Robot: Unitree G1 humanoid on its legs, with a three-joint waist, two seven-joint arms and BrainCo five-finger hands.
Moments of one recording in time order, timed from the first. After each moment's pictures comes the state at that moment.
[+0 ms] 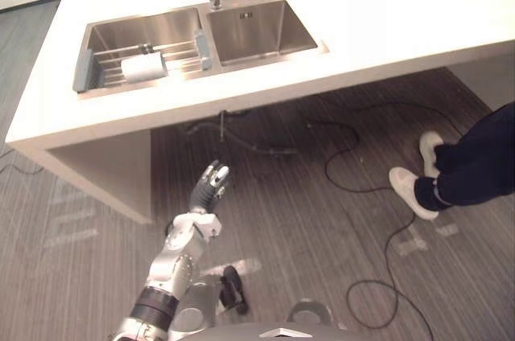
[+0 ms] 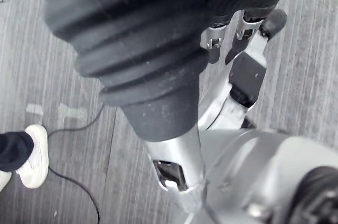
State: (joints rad) left arm -0.06 0.08 -0.21 0.17 -0.60 0.04 0.07; right arm 0.19 -0.10 -0.38 1.04 0.67 0.09 0.00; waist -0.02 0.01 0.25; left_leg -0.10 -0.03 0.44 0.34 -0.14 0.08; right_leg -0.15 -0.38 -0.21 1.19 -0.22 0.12
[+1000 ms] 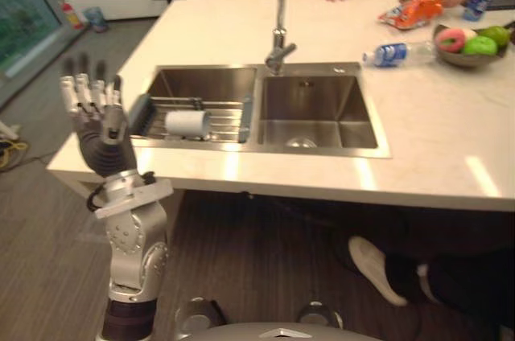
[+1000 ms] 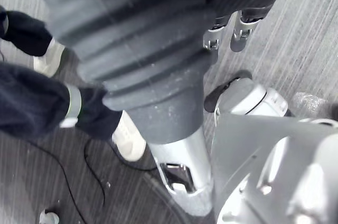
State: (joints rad) left arm -0.02 0.07 -0.09 -0.45 -0.35 -0.40 0.27; right arm 0.27 -0.14 -0.43 1.01 0.70 0.05 0.08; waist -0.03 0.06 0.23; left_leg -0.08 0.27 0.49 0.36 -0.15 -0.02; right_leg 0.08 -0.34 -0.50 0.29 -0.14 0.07
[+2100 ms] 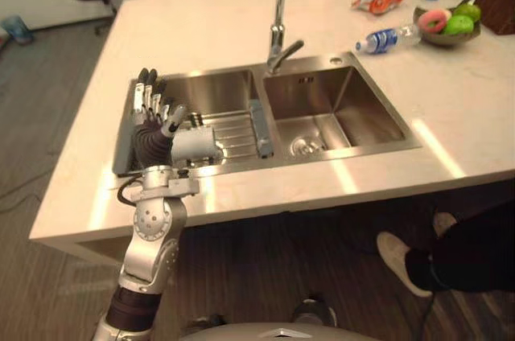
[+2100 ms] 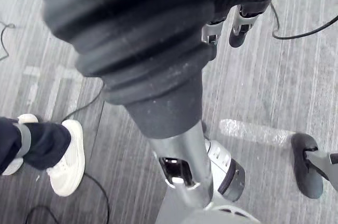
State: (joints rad) left arm -0.08 0.16 -0.14 -0.33 -0.31 -0.21 0.40; right arm 0.27 -0.04 -0.48 1.12 0.59 0.05 -0.08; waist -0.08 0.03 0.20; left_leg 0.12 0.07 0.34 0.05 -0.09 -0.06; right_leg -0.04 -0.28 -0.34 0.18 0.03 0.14
